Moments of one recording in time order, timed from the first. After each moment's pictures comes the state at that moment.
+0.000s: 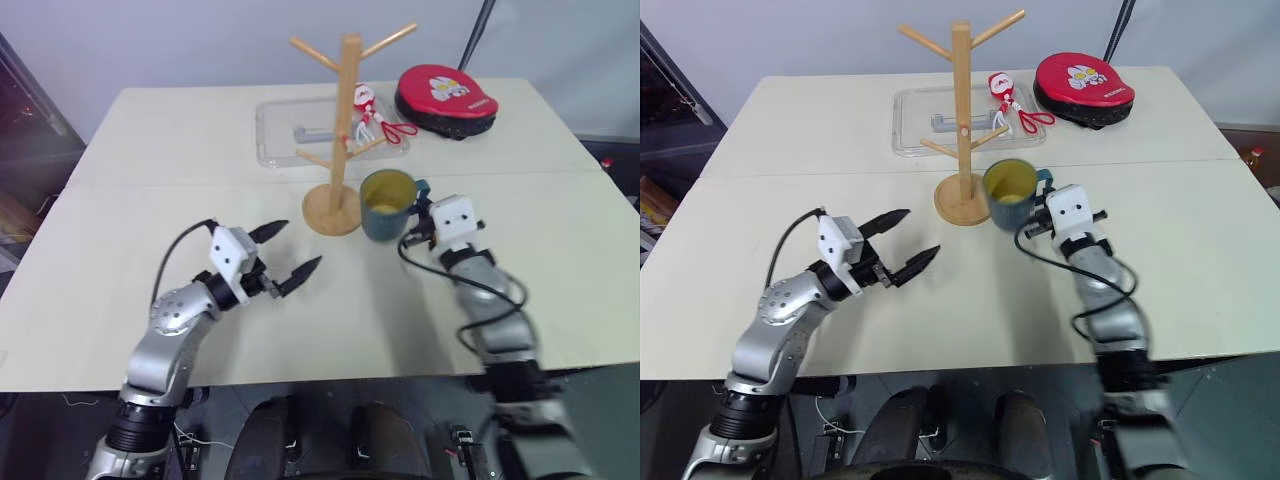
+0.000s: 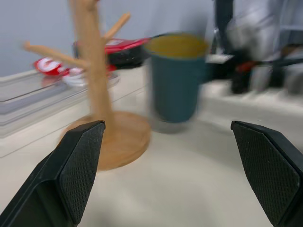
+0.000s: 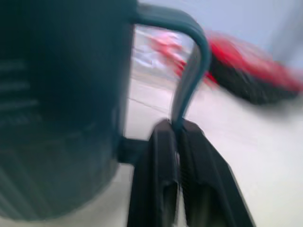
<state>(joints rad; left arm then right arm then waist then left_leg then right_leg) -0.16 0.39 0.00 -0.27 -0.36 0.18 -0.69 -0.34 -0.48 0.01 -0.04 -0.03 0.06 0.32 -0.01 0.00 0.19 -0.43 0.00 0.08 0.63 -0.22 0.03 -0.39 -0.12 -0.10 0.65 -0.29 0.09</state>
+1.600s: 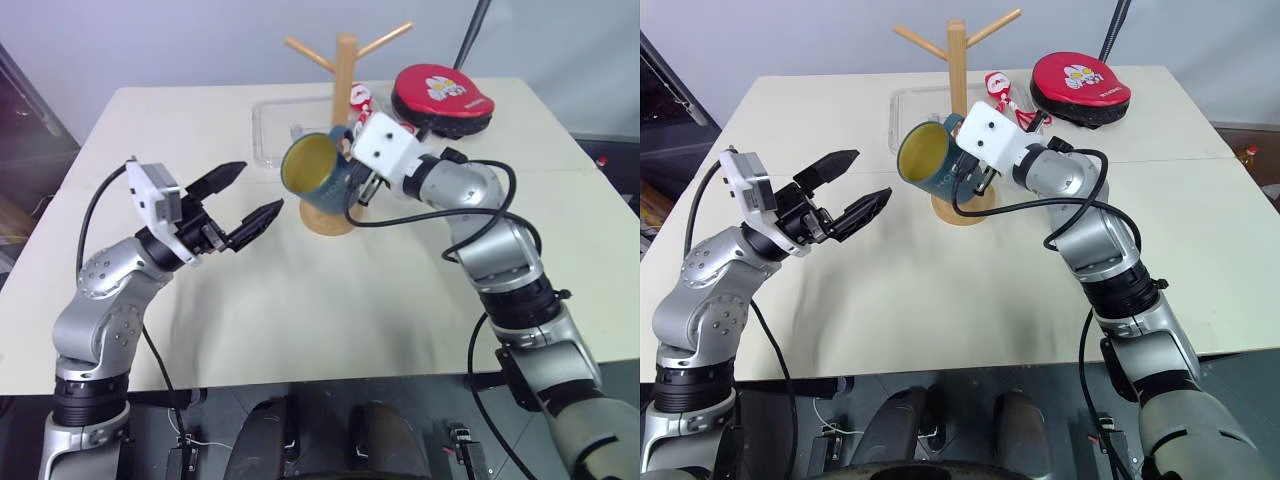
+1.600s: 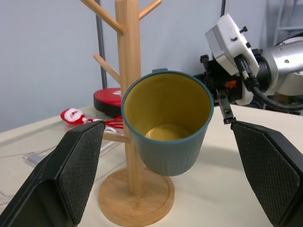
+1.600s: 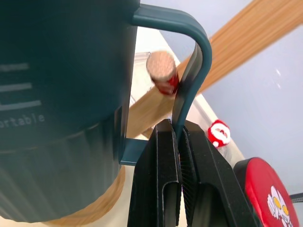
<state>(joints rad) -0.31 0.51 0.19 -0.37 -0.69 0.36 -0.71 -0.85 -0.47 0.29 -0.15 -0.23 0.58 0.59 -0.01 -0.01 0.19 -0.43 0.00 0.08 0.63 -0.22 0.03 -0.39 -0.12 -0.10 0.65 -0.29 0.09</state>
